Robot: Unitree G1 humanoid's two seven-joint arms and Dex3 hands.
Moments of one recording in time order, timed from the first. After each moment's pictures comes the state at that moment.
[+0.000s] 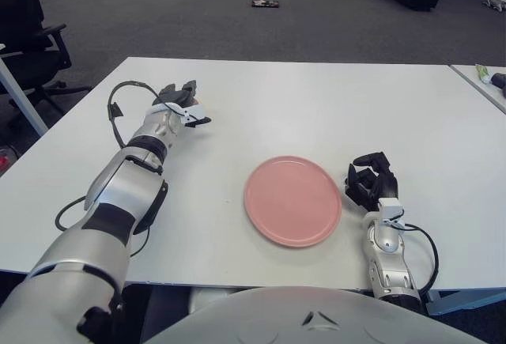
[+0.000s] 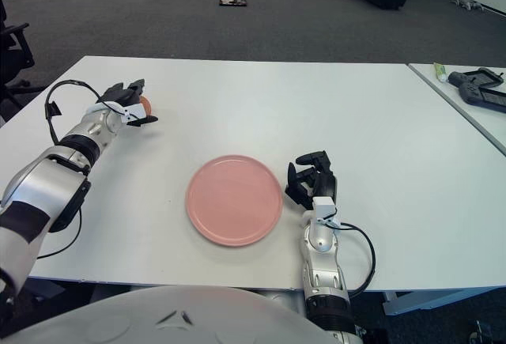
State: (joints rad) left arm -0.92 0.34 -0.44 1.36 0.64 -0.09 0.08; right arm 0.18 0.03 -0.09 0.19 -0.11 -0.32 -0.26
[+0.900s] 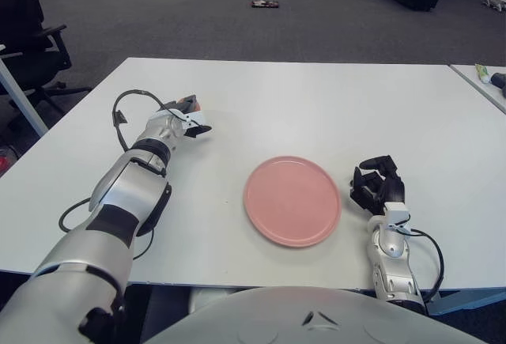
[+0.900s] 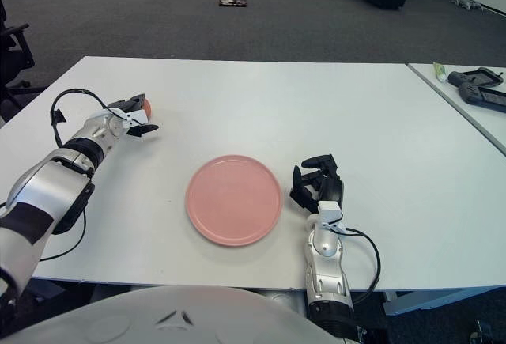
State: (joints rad) left arm -0.90 0.33 -0.44 1.37 0.64 -0.02 -0.04; right arm 0.22 0.03 -0.13 0.15 -0.10 -0.33 -0.27
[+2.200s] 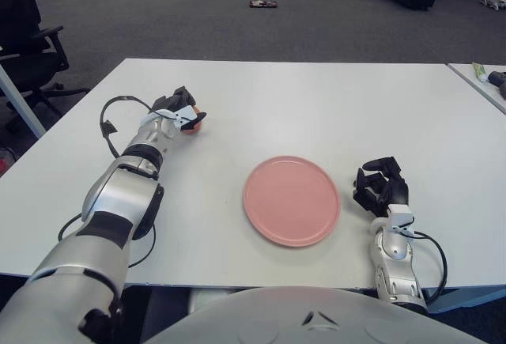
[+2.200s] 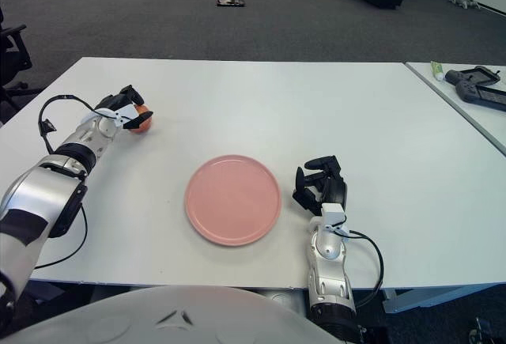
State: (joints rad) left arm -0.85 0.35 -0.30 1.34 0.53 -0.17 0.17; right arm 0.22 0.03 -0.13 0.15 -0.10 -0.34 -0.25
